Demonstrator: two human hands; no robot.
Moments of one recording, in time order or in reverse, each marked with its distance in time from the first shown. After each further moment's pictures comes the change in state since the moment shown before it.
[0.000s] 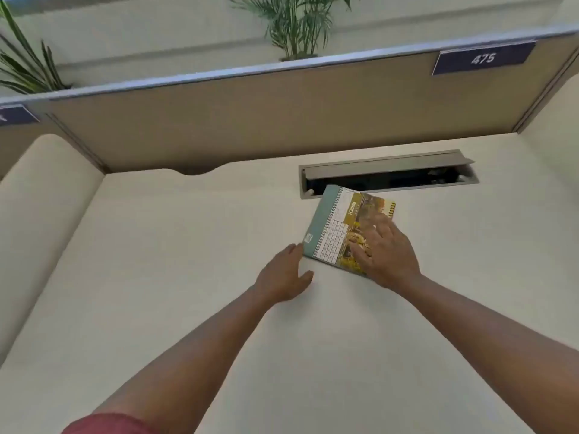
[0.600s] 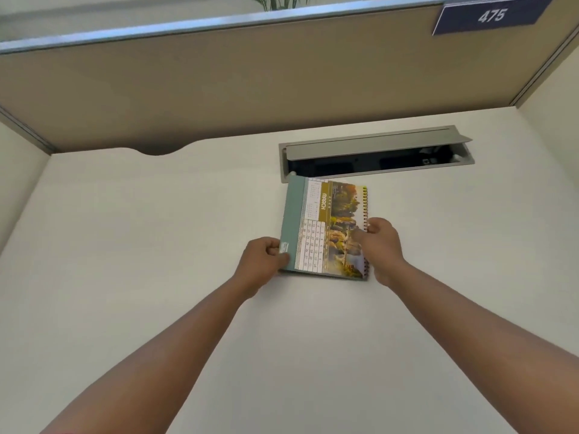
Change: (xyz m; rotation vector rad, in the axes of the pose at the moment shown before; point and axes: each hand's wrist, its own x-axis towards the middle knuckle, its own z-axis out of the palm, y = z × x) left_hand 0.035 -0.020 0.015 -0.843 0.047 -0.299; right_hand 0.027 0.016 0.026 0.969 0.010 0.775
